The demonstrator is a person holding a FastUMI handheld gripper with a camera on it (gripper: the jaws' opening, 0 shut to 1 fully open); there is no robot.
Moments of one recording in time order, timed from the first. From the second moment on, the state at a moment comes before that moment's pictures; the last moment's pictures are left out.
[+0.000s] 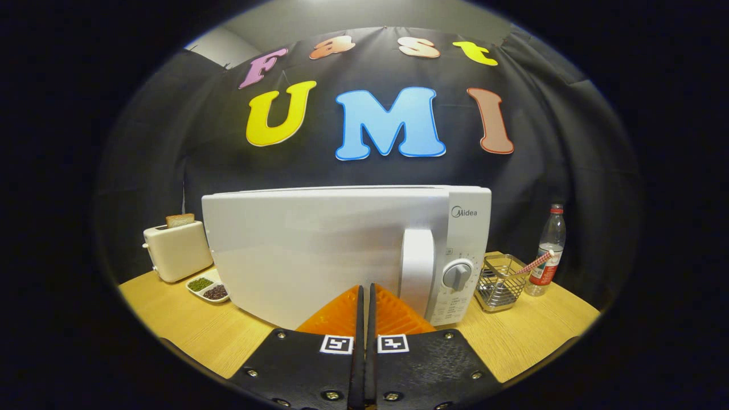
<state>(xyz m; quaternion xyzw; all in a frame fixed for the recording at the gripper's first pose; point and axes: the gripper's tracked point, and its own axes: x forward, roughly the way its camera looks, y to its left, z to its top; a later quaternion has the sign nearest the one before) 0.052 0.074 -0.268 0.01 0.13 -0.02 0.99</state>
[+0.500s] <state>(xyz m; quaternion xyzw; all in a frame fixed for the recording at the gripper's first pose) 0.095 0.062 -0.272 -0.01 0.13 -0.05 0.99</state>
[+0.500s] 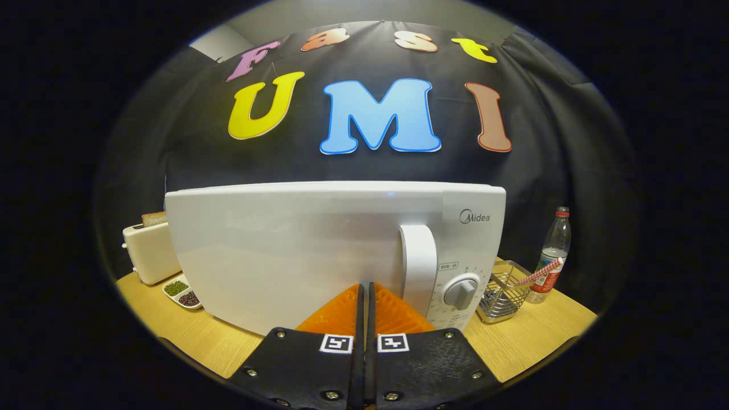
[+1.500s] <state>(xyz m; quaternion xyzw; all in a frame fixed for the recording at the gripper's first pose) 0.050 0.077 -0.149 0.00 0.07 0.00 1.00</state>
